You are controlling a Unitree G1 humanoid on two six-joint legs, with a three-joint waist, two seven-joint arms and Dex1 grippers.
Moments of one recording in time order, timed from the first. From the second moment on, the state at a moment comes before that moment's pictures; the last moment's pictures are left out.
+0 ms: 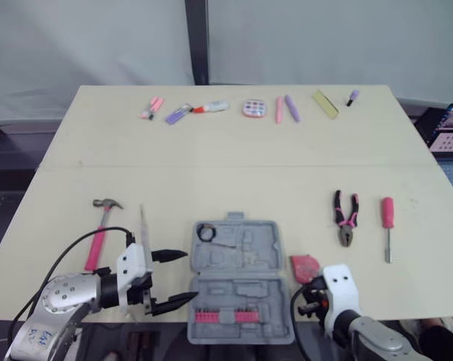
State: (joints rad) left arm 0.25 0.70 0.08 -0.46 -0.43 0.24 -0.97; right arm 0.44 -0.29 -0.01 -0.84 0.27 1.08 0.19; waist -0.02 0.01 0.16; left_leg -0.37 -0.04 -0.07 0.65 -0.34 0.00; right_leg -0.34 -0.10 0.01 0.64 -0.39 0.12
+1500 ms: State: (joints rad) left arm 0.16 0.69 0.04 -0.41 -0.43 0.08 -1.05; right arm 0.36 -1.01 -0.36 -0.55 0.42 0.53 1.12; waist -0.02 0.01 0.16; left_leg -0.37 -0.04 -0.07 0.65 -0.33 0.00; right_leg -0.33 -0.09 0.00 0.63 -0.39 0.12
